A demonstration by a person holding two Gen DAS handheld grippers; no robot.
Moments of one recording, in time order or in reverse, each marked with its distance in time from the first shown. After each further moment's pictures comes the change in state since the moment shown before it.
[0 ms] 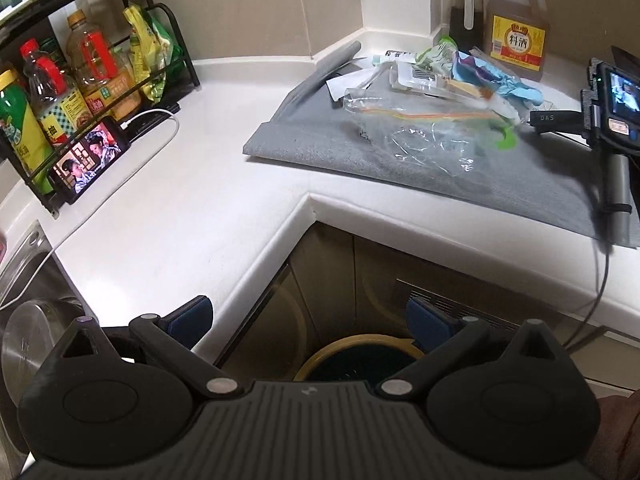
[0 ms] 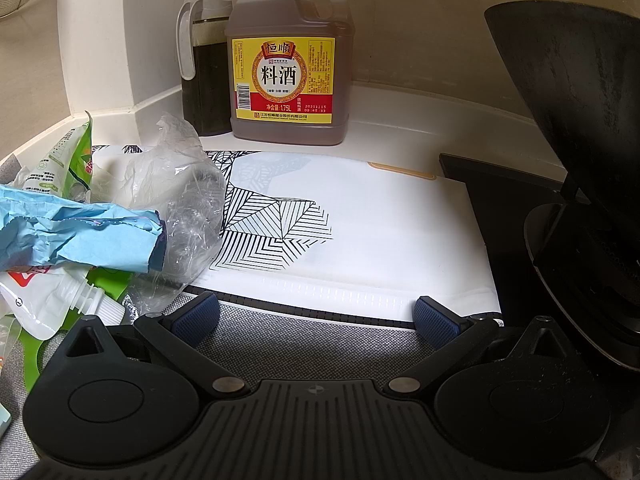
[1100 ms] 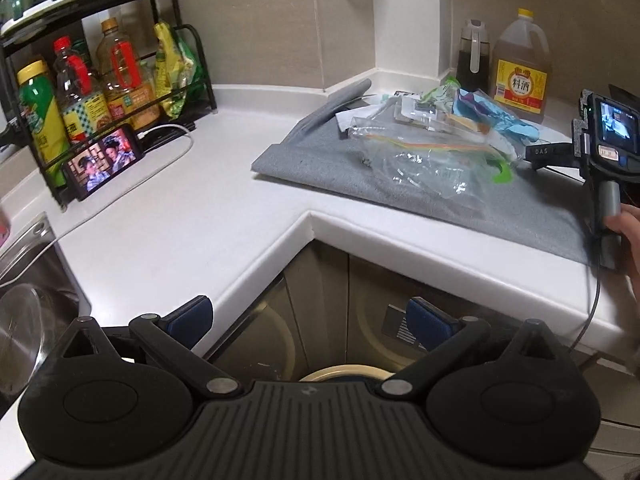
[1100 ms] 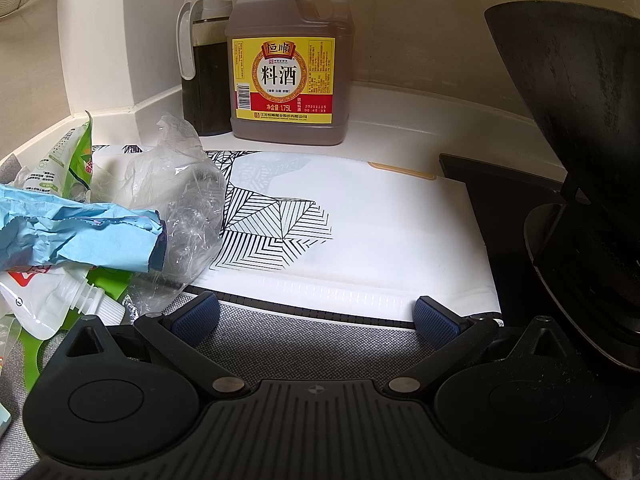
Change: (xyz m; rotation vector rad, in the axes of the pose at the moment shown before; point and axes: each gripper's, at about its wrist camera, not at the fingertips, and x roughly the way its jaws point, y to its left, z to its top) left arm -0.018 0.000 -0.025 -0.088 -0.139 0.001; right arm -0.001 0.000 0.000 -0.004 0.001 0.002
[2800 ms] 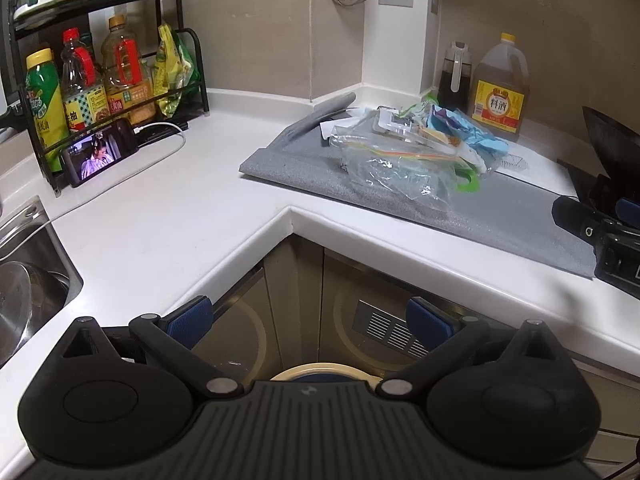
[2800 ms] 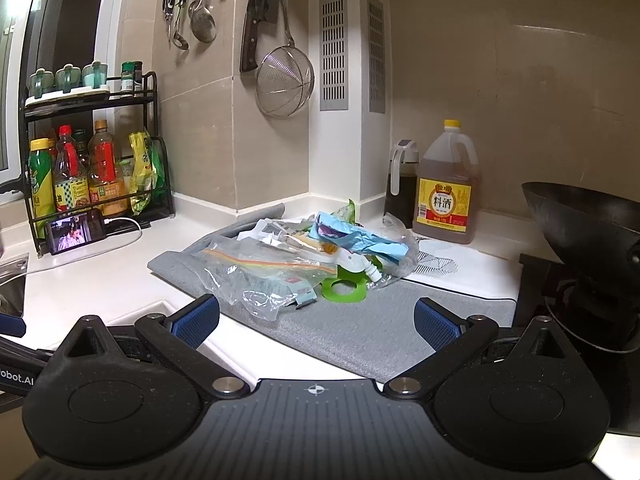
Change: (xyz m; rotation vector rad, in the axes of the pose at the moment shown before) left arm -0.030 0.000 -0.015 -0.050 -0.039 -0.077; right arm -0.288 -0.024 -0.116 -0.220 -0.330 0.456
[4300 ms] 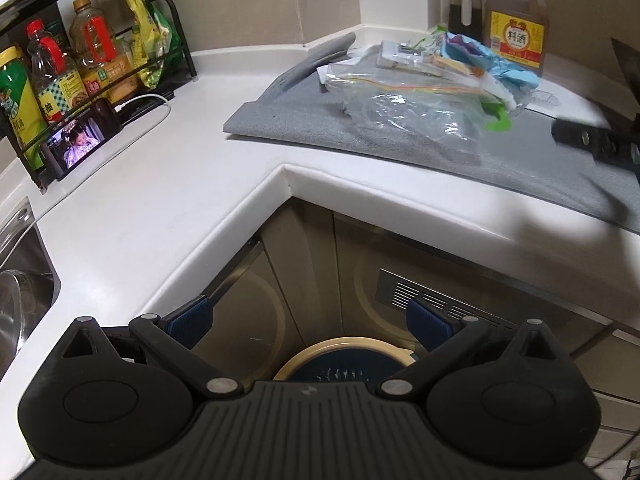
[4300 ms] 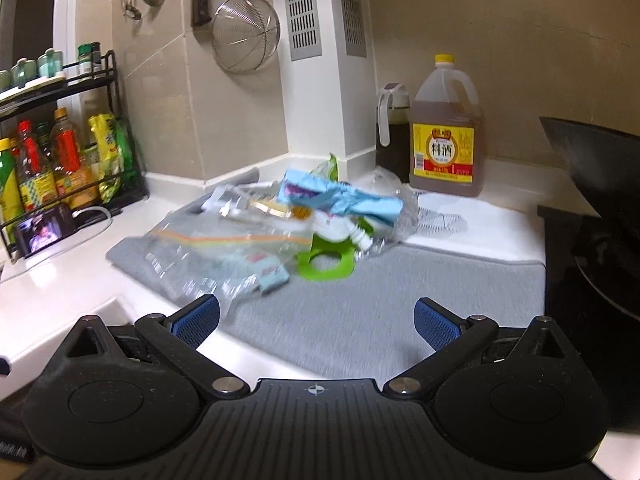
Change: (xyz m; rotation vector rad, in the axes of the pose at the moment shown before) left arm 0.073 -0.016 0.002 0.094 0.138 0.080; right arm 0.094 -0.038 -0.003 0.092 0.087 0.010
